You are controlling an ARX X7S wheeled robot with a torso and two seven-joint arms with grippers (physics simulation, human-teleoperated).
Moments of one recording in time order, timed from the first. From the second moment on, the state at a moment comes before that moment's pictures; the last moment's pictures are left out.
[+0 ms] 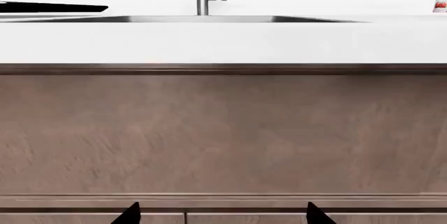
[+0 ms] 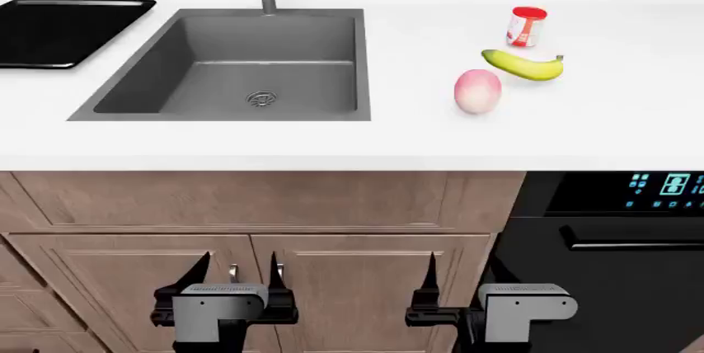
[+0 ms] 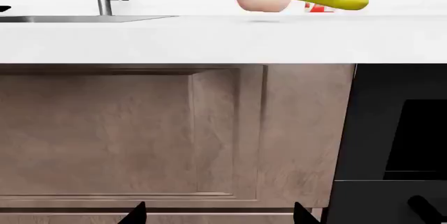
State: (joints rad) left arm 0.00 0.00 0.00 0.00 0.00 0.00 0.00; right arm 0.00 0.00 0.00 0.00 0.00 0.00 0.00
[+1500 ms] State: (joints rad) left arm -0.59 -0.40 -0.13 0.66 -0.80 -1.04 -0.05; right arm 0.60 0.33 -0.02 -0.85 0.43 1.19 0.01
